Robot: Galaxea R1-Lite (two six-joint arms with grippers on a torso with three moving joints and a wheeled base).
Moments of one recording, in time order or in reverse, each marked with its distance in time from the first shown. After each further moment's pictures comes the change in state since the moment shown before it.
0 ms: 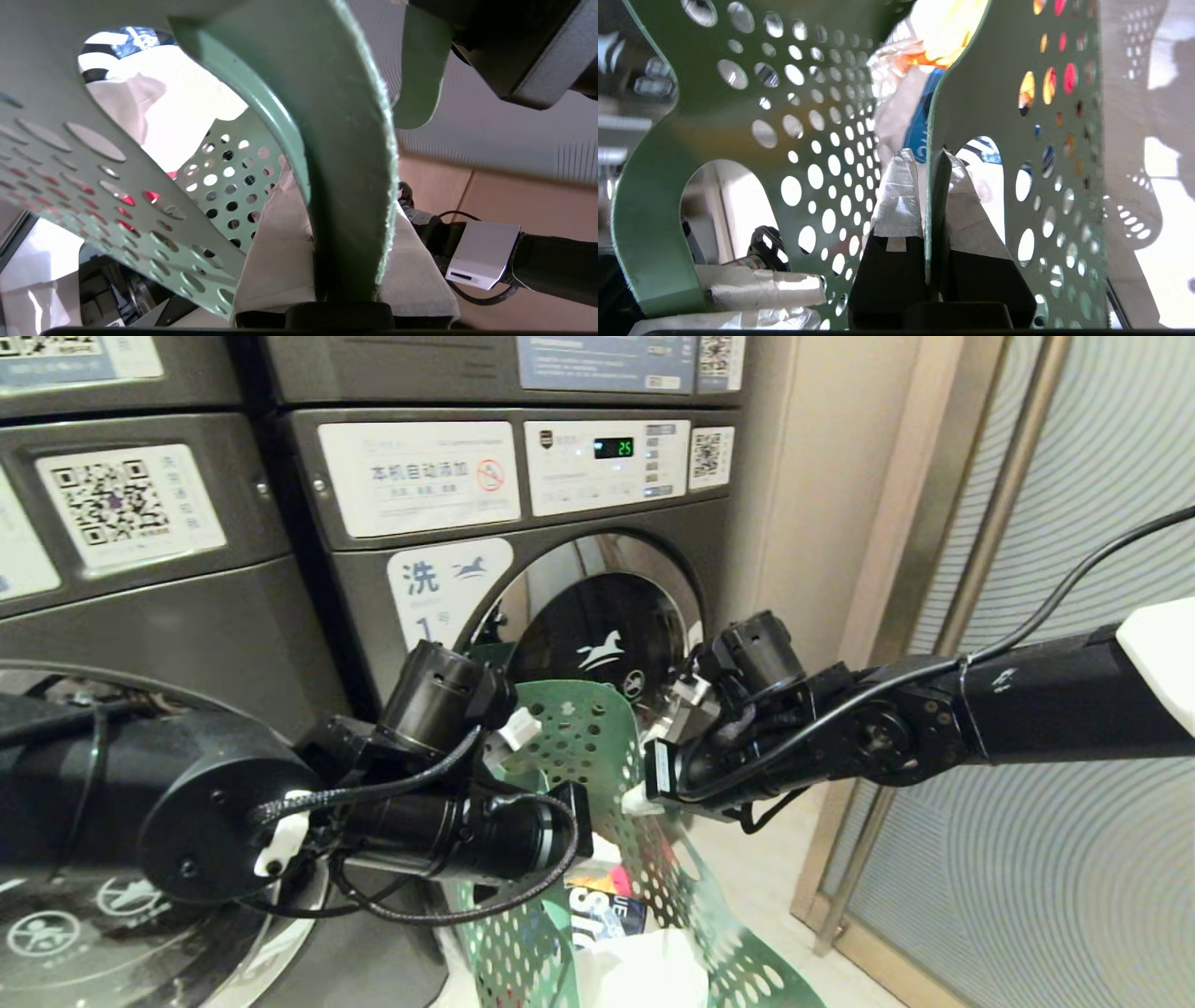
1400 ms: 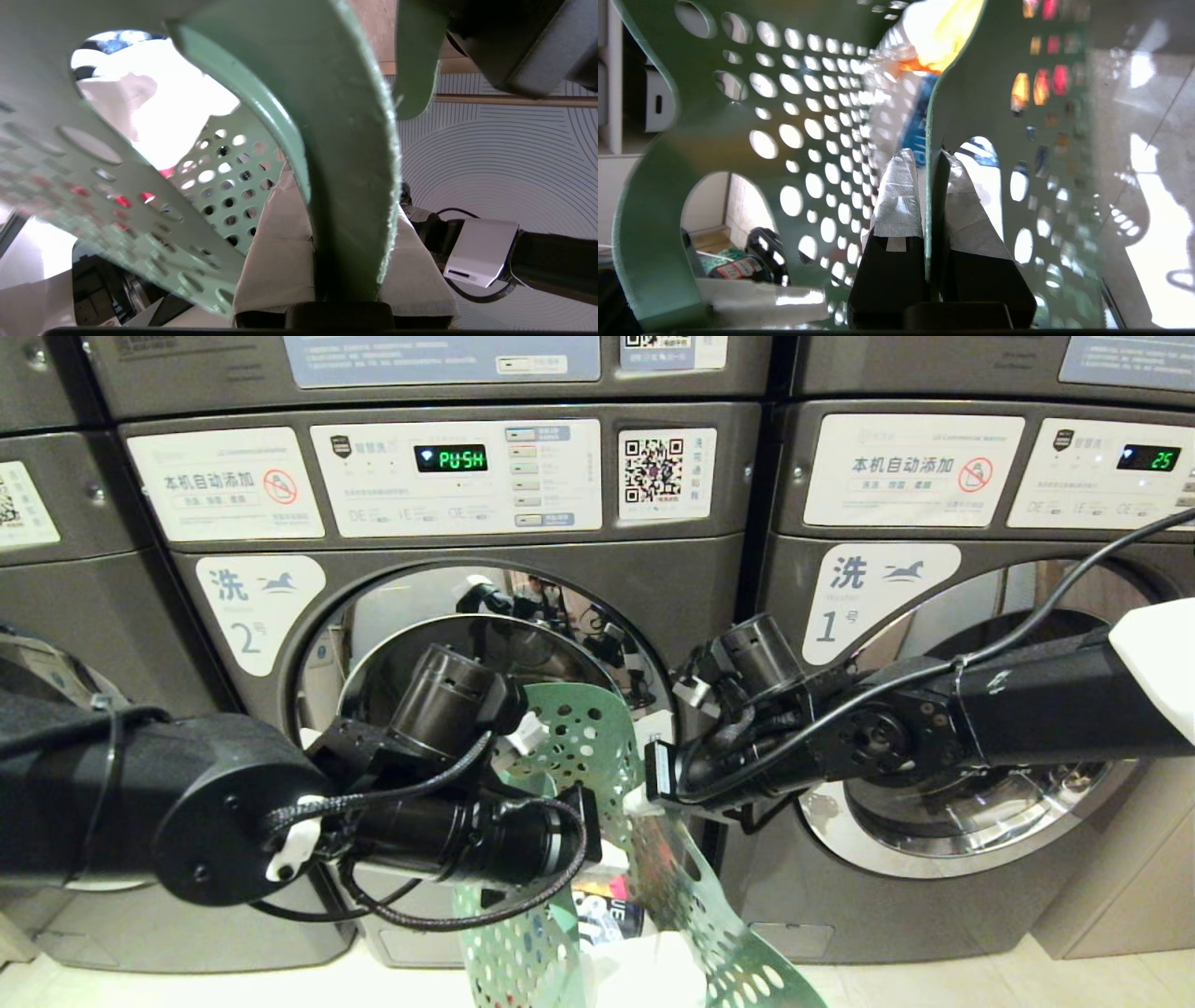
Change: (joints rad) left arm -0.014 0.011 -0.003 -0.005 0.000 -0.014; right arm 0.001 0.001 0.003 -0.005 -0.006 -0.005
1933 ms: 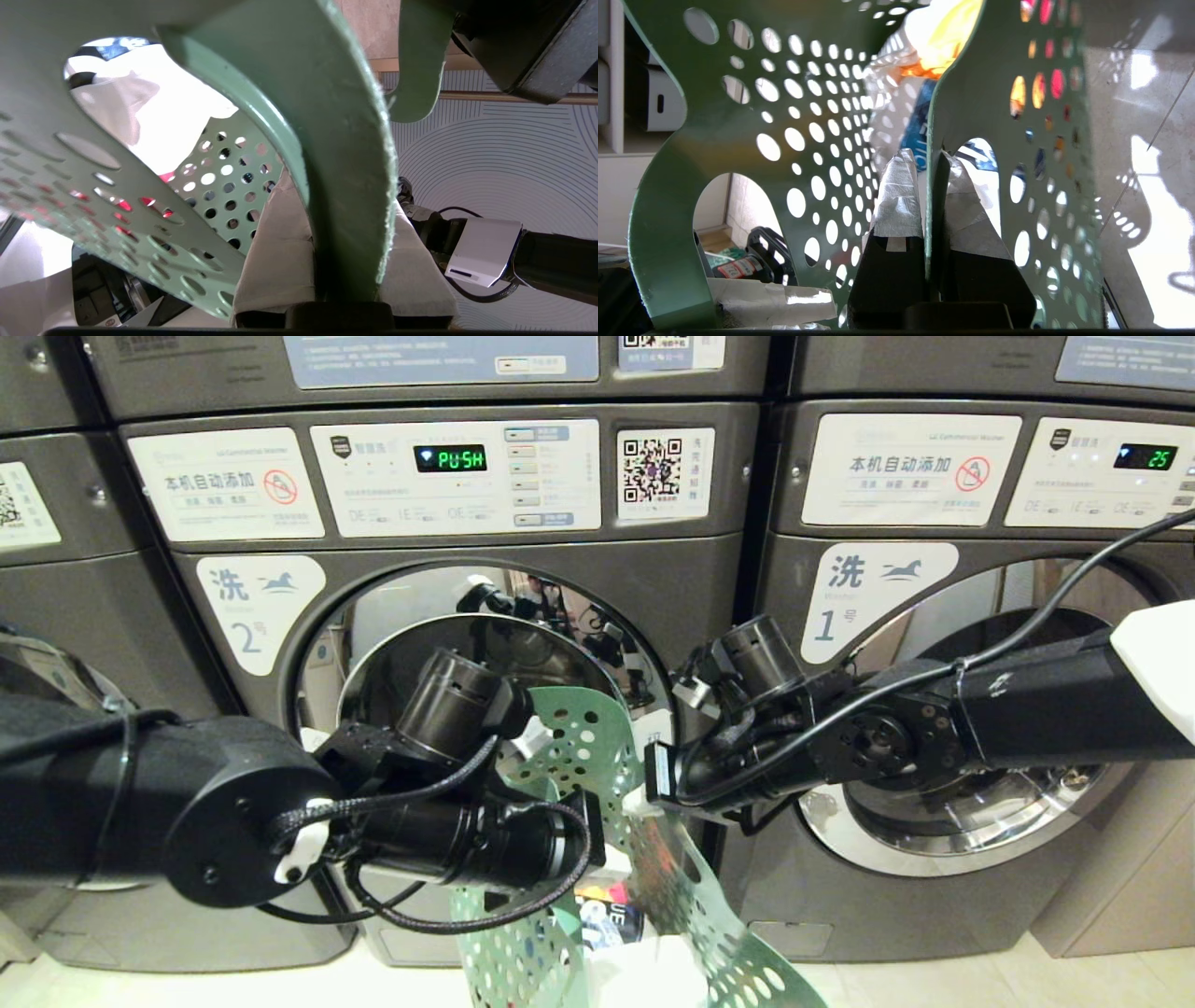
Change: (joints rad) left arm -0.004 0.008 0.000 0.000 -0.001 0.000; right arm 0.000 0.000 0.010 -0.010 0.000 0.001
